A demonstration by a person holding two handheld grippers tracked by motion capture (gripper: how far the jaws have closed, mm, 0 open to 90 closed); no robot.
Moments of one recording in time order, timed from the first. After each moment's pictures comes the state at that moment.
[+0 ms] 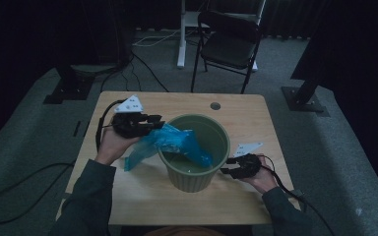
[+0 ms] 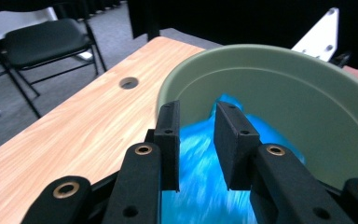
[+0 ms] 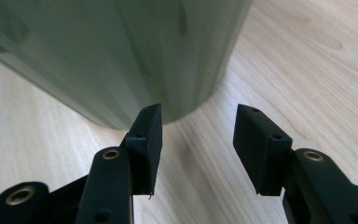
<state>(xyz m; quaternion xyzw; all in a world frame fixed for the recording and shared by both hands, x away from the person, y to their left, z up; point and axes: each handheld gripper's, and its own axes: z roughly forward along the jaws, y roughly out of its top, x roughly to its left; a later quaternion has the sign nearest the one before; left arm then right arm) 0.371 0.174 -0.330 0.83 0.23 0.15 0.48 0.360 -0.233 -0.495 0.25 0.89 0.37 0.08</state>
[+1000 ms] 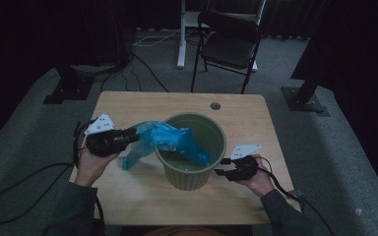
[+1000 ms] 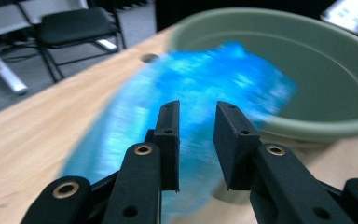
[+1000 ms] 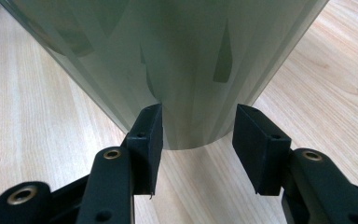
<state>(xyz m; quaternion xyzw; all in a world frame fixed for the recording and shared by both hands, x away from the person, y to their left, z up) 0.342 0.234 -0.363 0.80 0.31 0.19 0.49 0.342 -0.216 -0.474 0.21 0.88 0.41 0.08</state>
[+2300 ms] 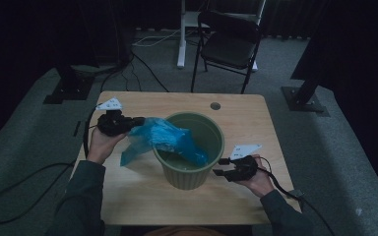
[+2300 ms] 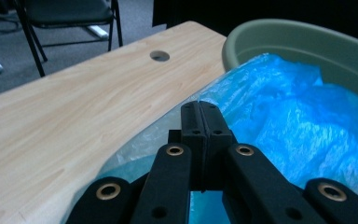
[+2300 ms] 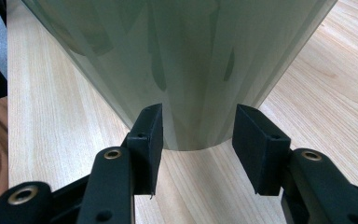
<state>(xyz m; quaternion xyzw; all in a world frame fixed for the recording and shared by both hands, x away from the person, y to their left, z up) 0.408 0.223 -0.376 0.80 0.31 0.11 0.50 0.340 -0.212 -0.471 0.21 0.88 0.42 0.07</state>
